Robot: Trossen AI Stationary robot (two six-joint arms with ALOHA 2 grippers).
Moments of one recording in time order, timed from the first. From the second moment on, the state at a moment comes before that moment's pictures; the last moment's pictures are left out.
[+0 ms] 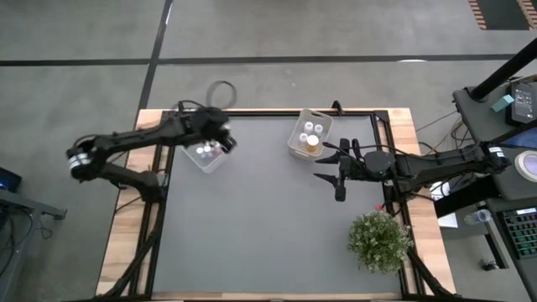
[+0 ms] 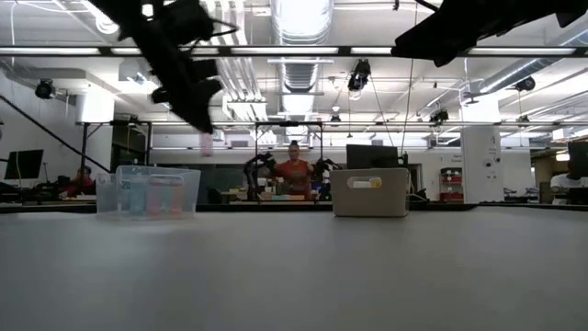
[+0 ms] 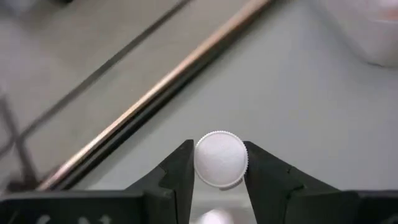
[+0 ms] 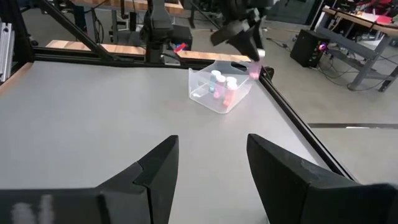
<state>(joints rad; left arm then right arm) 0.47 1.22 0.93 -0.52 -0.38 -0.13 0.09 0.88 0.56 0.06 0.24 -0.09</state>
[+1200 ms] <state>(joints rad) 0.70 1.16 0.55 -0.40 -0.43 -0.41 0.09 0.88 0.56 0.06 0.24 -0.09</state>
